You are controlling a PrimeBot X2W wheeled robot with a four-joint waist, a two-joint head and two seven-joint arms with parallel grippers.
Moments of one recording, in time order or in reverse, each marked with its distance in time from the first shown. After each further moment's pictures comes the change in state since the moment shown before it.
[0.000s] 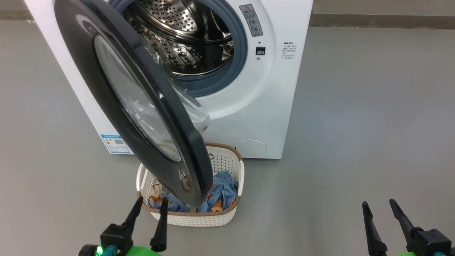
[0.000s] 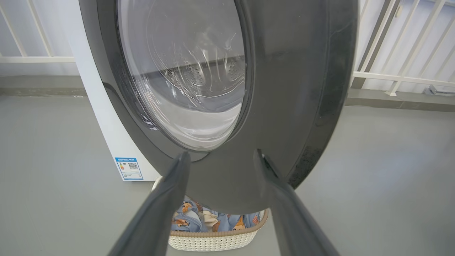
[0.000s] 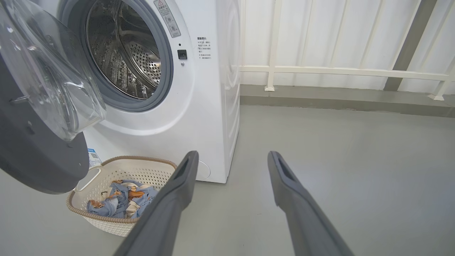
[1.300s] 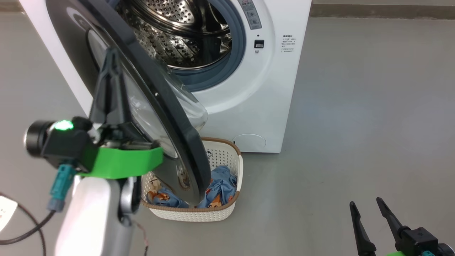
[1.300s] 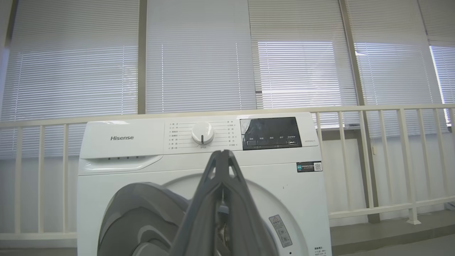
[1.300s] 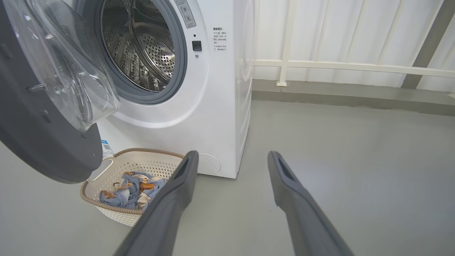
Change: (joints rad) left arm -0.375 -0.002 0.042 -0.369 0.063 0.110 -0.003; right arm -0.003 0.001 0.057 -0.007 -0.008 0.000 0.000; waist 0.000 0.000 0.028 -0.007
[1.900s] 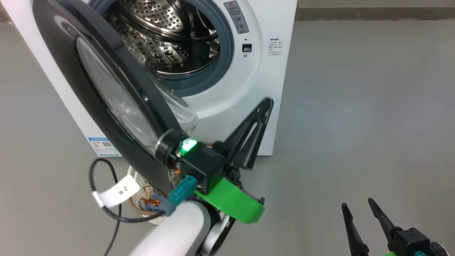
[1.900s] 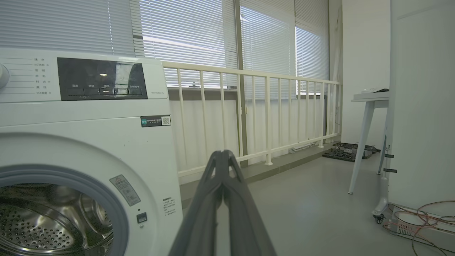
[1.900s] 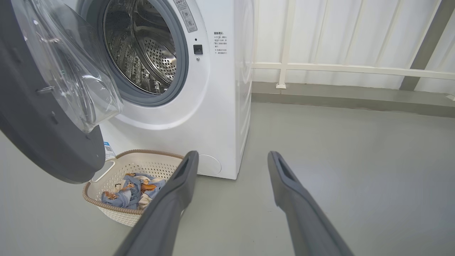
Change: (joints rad) left arm -0.062 0.002 -0.520 -0.039 -0.216 0.016 0.144; right arm 0.000 0.000 0.035 0.002 0.000 0.000 0.000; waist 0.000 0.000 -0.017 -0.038
